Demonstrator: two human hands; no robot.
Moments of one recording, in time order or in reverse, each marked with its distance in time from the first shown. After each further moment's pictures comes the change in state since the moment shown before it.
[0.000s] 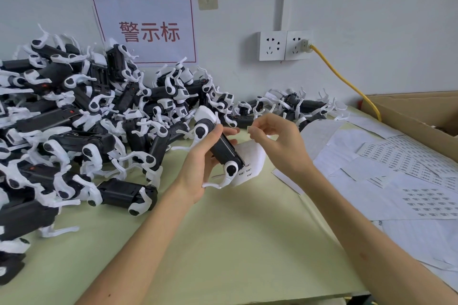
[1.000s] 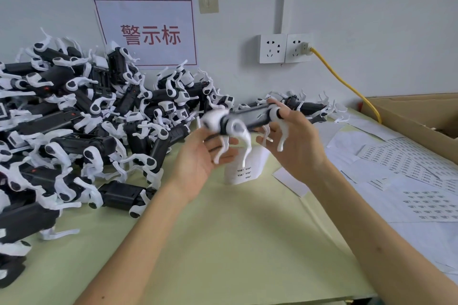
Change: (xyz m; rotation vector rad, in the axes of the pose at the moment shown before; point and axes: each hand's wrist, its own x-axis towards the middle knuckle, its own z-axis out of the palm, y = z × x) left_hand 0.010 0.006 -0.007 -0.153 -0.004 0.012; right_hand 0.007 -0.011 -0.016 0.962 -0.138 0.319
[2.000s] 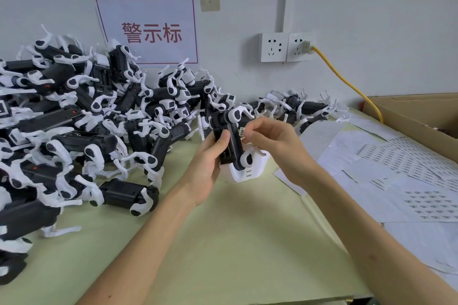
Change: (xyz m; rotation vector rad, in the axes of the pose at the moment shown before) left_hand -0.005 -0.015 0.010 0.066 -0.105 0.009; right_hand -0.003 0.017 0.007 -0.597 -0.069 -0.132
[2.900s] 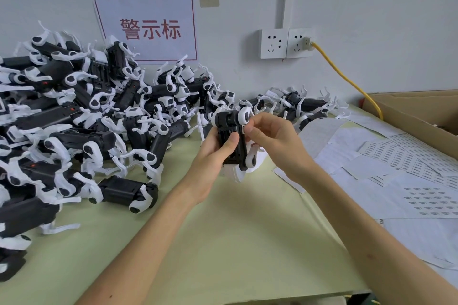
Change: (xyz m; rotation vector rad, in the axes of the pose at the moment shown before) left_hand 0.000 -0.007 0.002 0.225 0.043 0.065; right_hand 0.000 0.002 0.002 -0.129 0.065 -0.033
